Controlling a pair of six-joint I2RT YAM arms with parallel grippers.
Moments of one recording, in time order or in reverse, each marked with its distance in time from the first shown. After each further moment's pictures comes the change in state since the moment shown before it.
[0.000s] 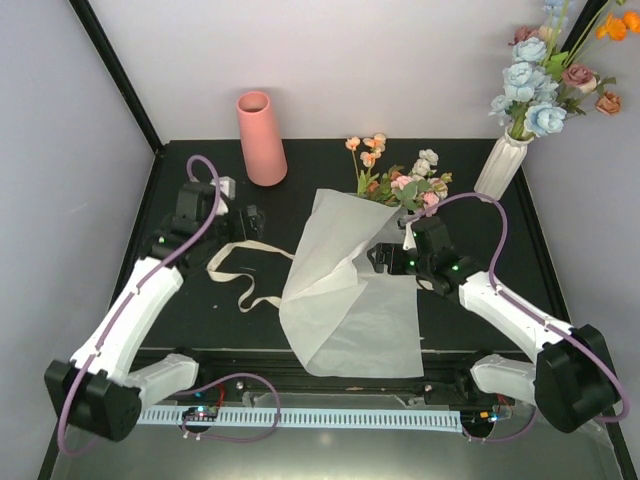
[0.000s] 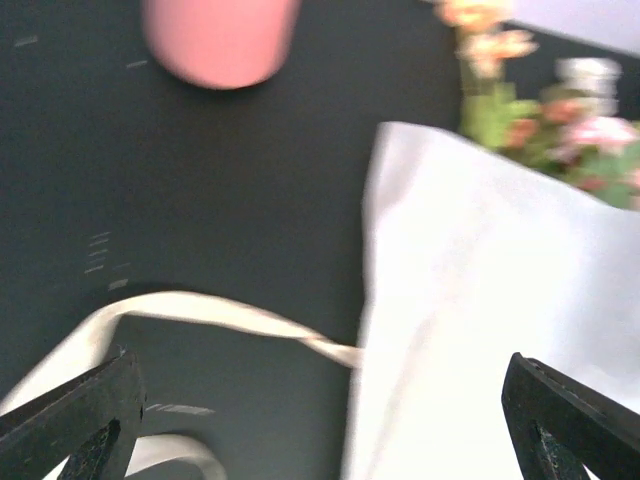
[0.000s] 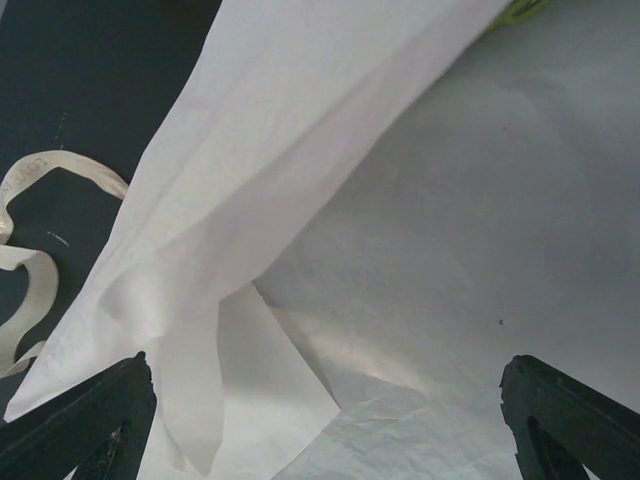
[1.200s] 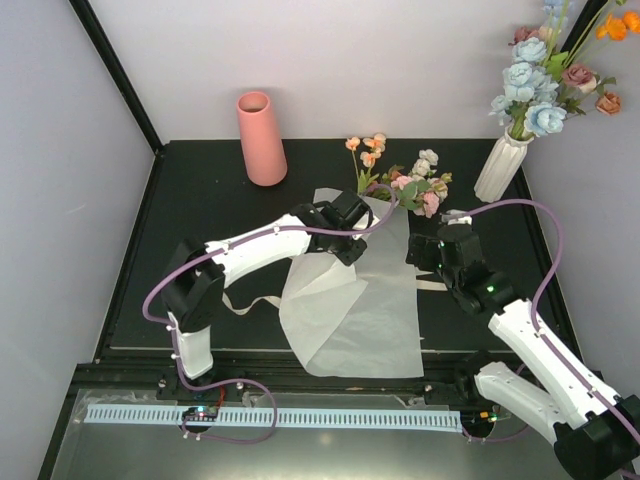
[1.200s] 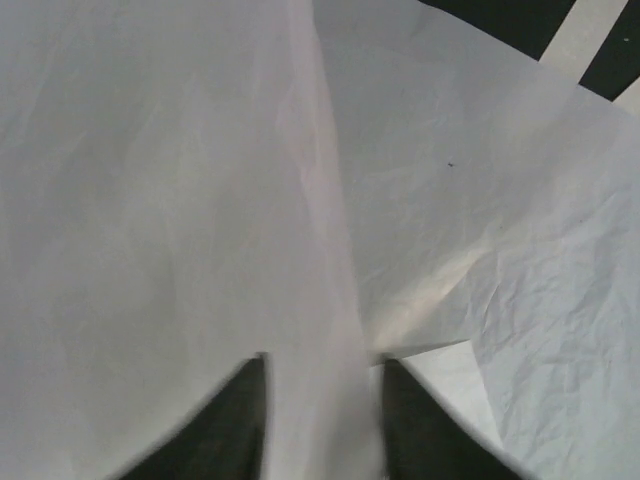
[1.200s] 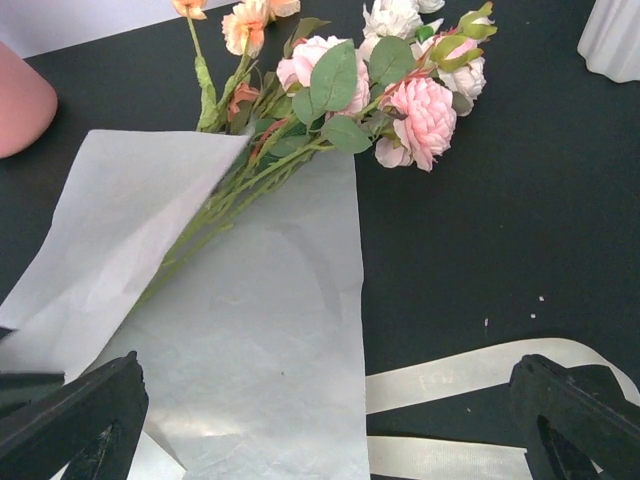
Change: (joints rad) left arm -0.600 0.741 0.438 0.016 -0.058 0.361; right arm -0.014 -0.314 0.047 -0.256 0.463 0.000
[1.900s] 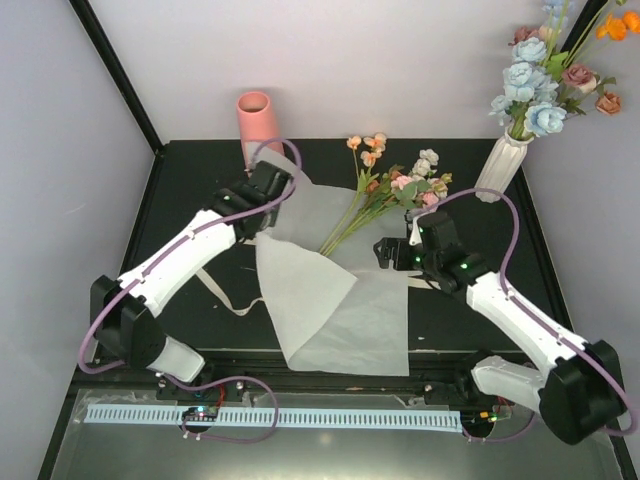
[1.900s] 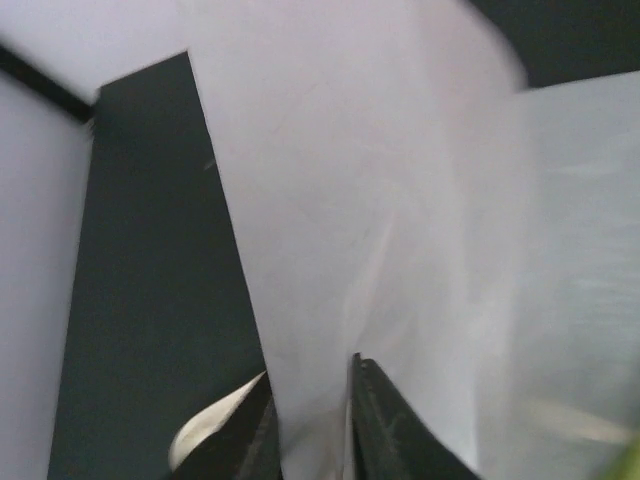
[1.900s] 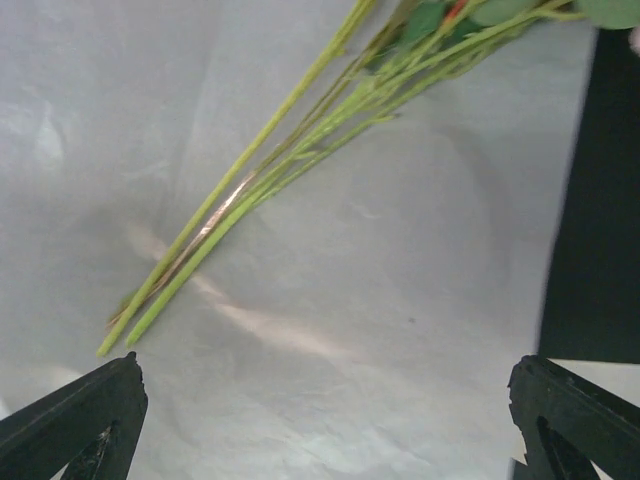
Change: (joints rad) left arm 0.240 -0.356 -0.106 -0.123 -0.554 -0.140; right arm 0.000 0.209 0.008 0.117 -0.344 -0.032
